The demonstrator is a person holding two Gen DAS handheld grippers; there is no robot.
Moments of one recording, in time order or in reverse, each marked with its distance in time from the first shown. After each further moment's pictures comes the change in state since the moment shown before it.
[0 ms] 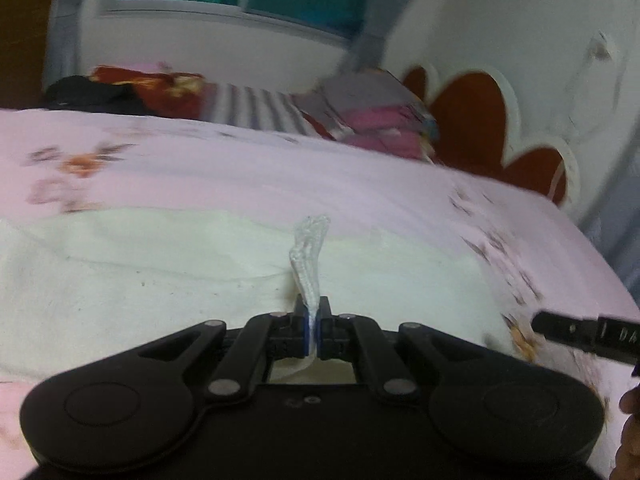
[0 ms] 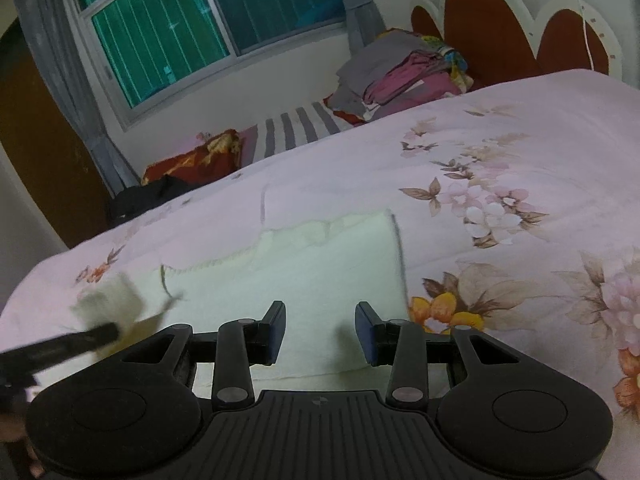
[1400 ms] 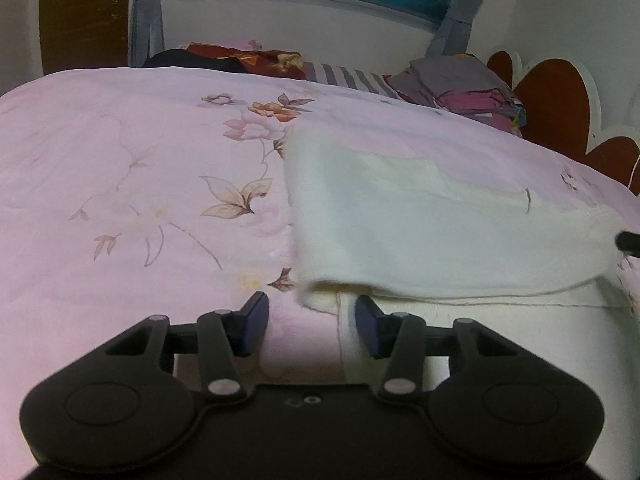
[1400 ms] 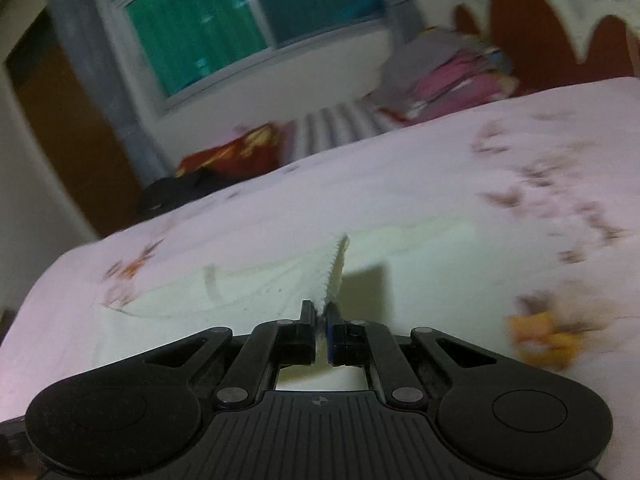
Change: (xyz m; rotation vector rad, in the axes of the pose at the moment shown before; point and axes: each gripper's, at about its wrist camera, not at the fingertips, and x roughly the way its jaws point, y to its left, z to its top) left arm -0.071 0.135 -0.047 -0.061 0.052 0.250; right arm 0.032 0.035 0.003 -0.045 0.003 0.069
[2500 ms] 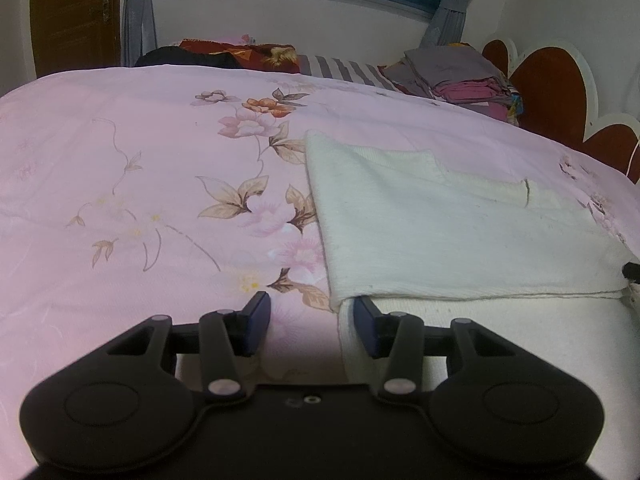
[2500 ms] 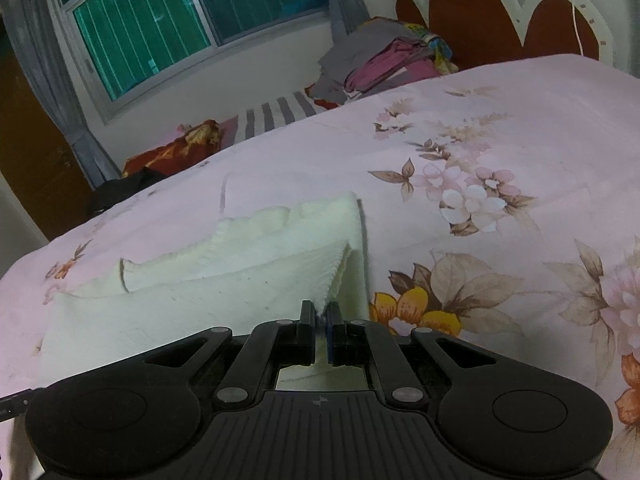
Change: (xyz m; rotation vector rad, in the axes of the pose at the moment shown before) left arm 0.005 0.001 0.005 0.026 0.026 -0.002; right arm -0.008 -0.058 -0.010 0.055 0.031 -0.116
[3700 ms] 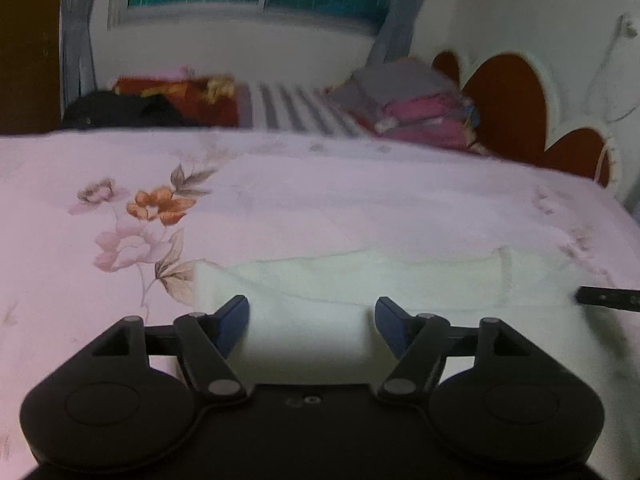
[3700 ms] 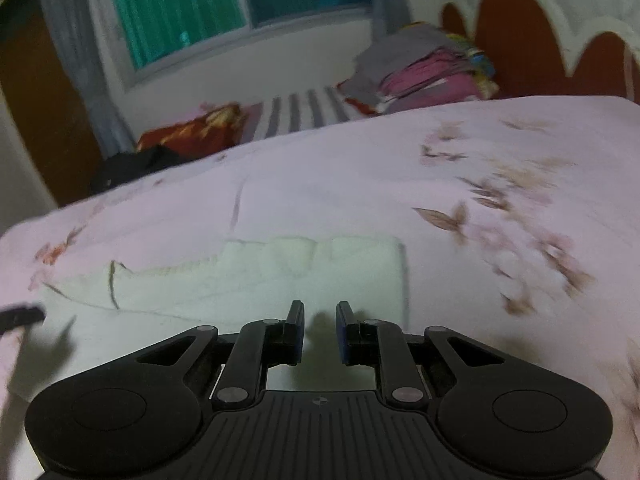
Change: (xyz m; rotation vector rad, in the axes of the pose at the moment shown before) left arm 0.082 -0.046 0.087 0.094 -0.043 -0.122; right arm 0.059 0.024 0.039 -0.161 0.035 0.028
